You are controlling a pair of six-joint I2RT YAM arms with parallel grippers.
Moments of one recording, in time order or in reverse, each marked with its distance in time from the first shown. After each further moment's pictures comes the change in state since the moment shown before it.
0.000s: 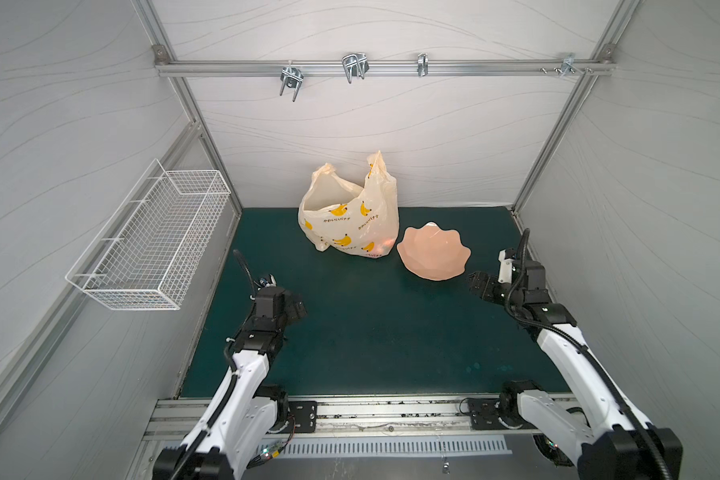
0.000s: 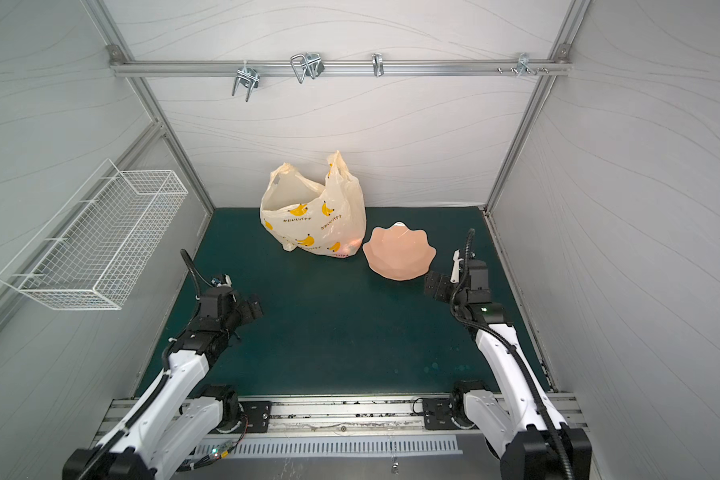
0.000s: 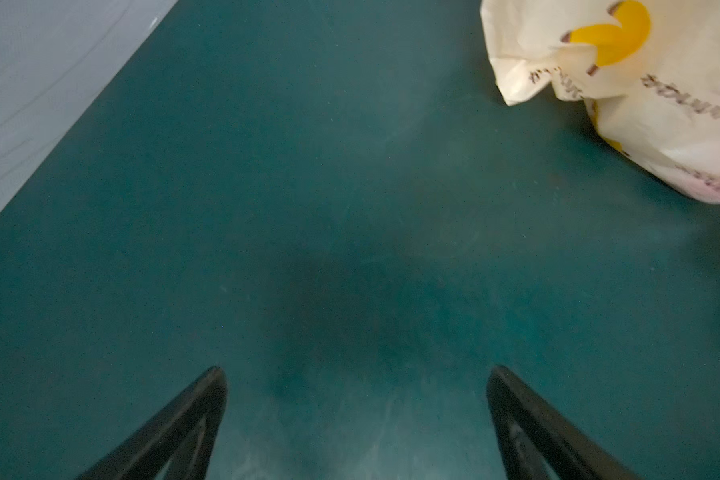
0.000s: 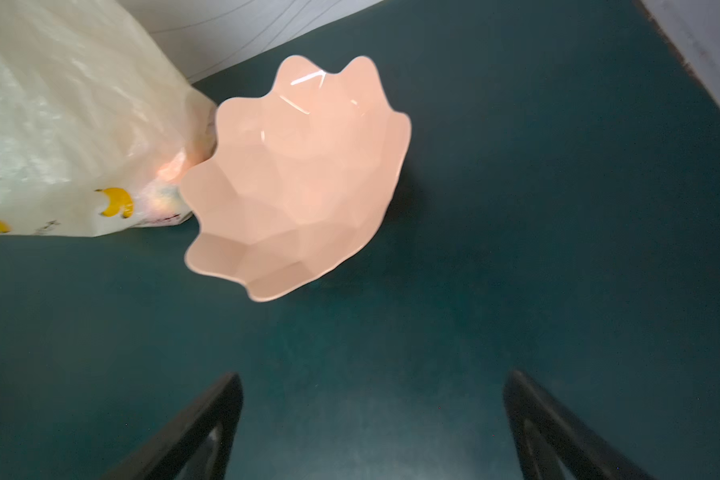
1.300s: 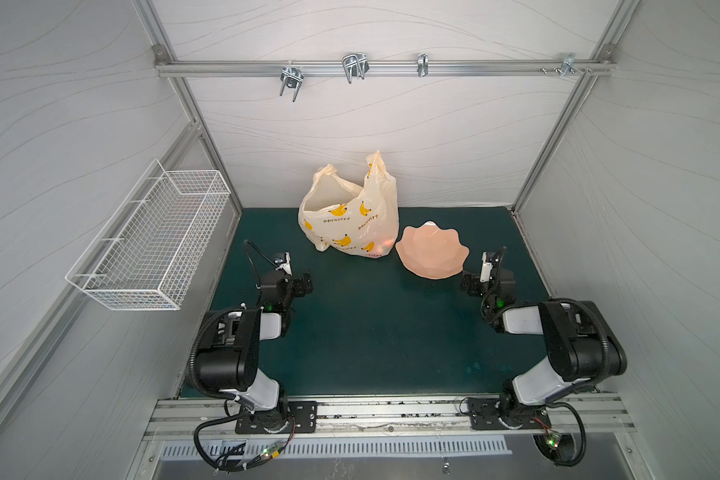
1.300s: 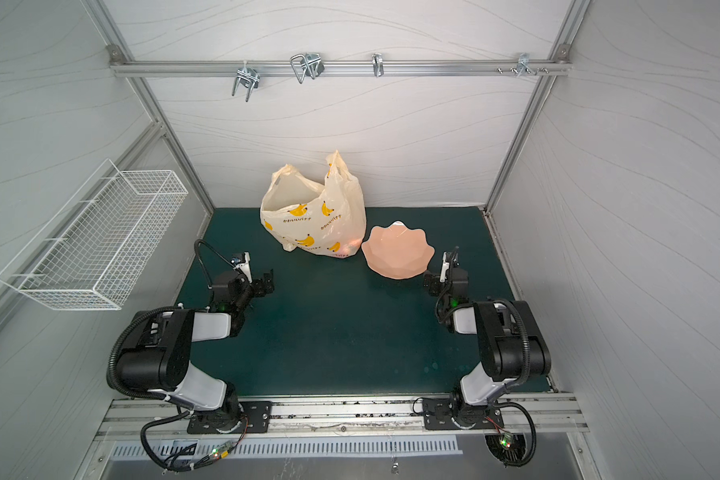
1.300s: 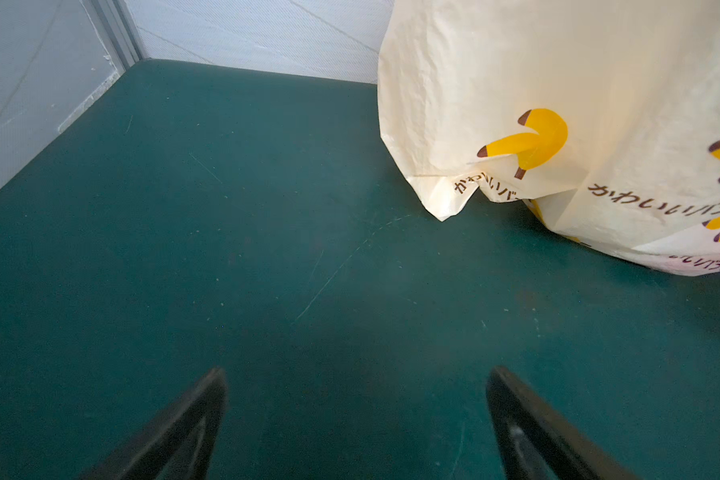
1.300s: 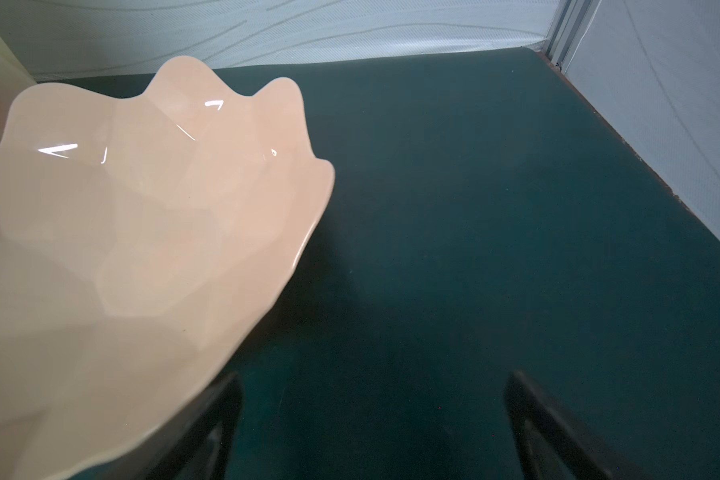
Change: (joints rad) left arm 0.053 0.633 -0.006 0.932 0.267 0.237; right arm 0.002 0.613 -0.217 1.039 0.126 -0.229
